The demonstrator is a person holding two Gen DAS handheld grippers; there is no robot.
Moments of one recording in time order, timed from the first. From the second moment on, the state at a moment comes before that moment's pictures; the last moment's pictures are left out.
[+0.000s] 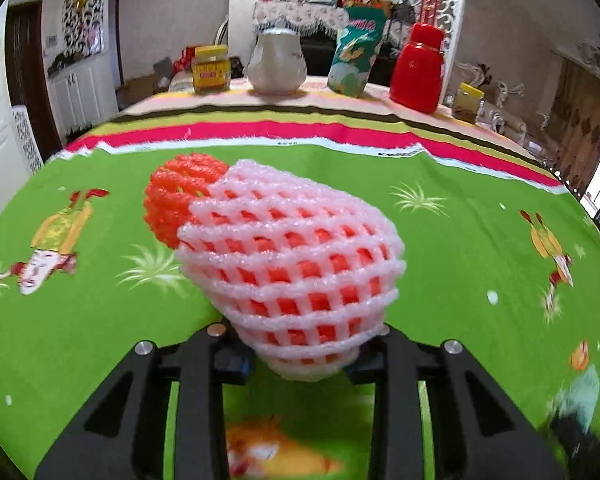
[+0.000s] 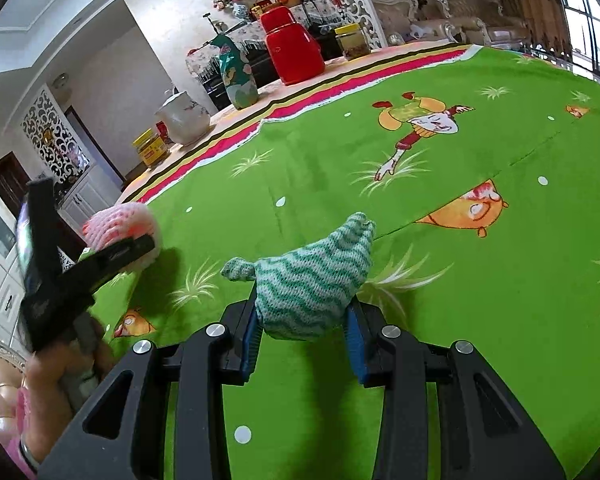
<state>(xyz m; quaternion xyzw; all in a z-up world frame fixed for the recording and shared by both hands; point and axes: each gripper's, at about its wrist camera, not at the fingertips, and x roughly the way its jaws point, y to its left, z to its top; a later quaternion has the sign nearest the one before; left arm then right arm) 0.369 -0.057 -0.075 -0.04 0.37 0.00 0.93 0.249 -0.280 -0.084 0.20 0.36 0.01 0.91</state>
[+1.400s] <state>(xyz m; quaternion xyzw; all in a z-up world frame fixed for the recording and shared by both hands) 0.103 0.061 -0.048 0.03 0.32 0.04 0.95 0.197 -0.126 -0.062 -0.02 0.37 0.20 0.91</state>
